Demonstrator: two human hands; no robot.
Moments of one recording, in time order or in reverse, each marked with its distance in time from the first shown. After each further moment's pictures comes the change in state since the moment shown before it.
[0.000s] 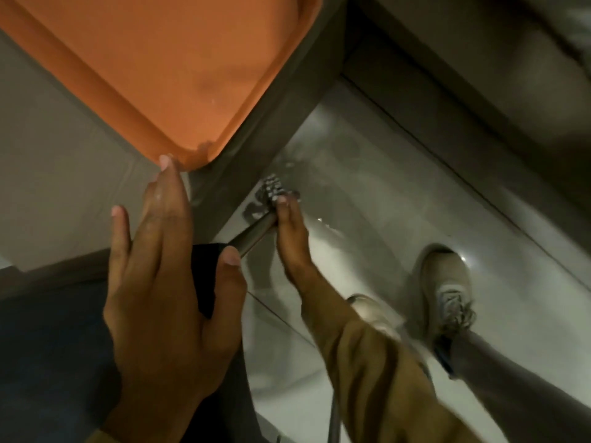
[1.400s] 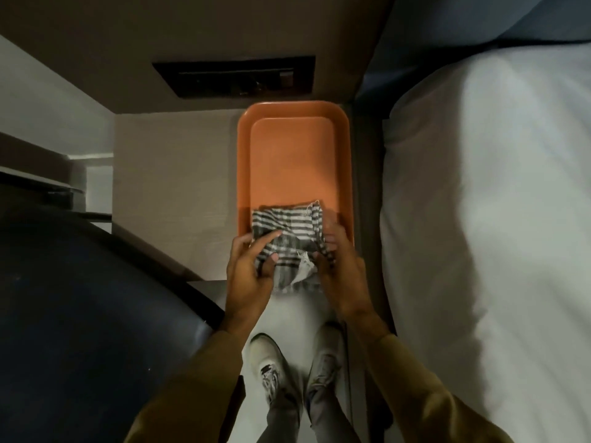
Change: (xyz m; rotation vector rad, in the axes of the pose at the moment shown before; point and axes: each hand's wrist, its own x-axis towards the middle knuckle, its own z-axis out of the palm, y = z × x) left_hand 0.125 0.051 -0.033 -0.811 0.424 -0.771; right_hand -0.071 -0.355 0.003 -1.078 -0.575 -0.746
